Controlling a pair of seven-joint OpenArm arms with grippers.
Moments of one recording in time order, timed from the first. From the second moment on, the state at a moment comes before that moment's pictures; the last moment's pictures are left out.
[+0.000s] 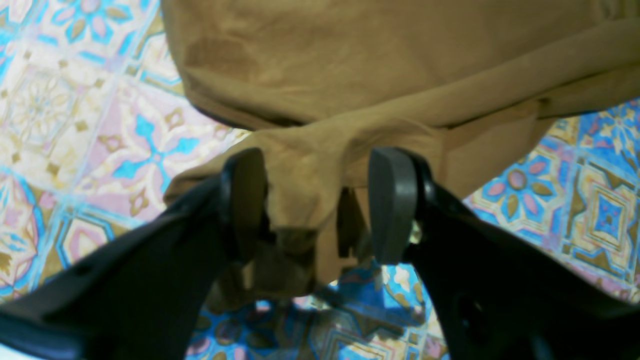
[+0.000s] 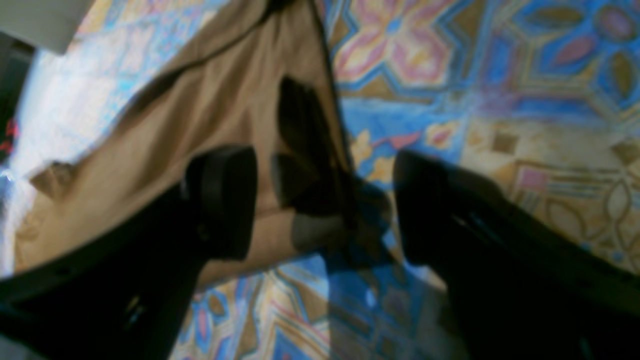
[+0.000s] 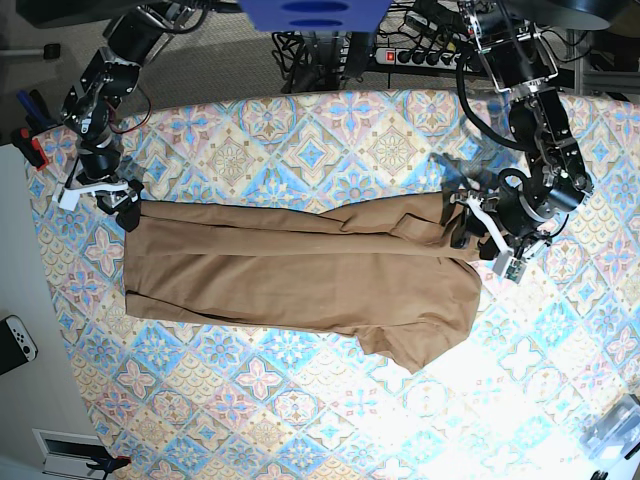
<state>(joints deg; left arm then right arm) 0.7 -11.6 -22.5 98.0 -28.2 -40.8 61.5 -5.0 6.3 43.6 71.6 36.8 31.5 -32.2</state>
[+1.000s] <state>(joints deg) 5.9 -12.1 -38.2 91.4 -51.6 -40.4 61.2 -4.7 6.8 41.9 72.1 38.4 35.0 -40.6</state>
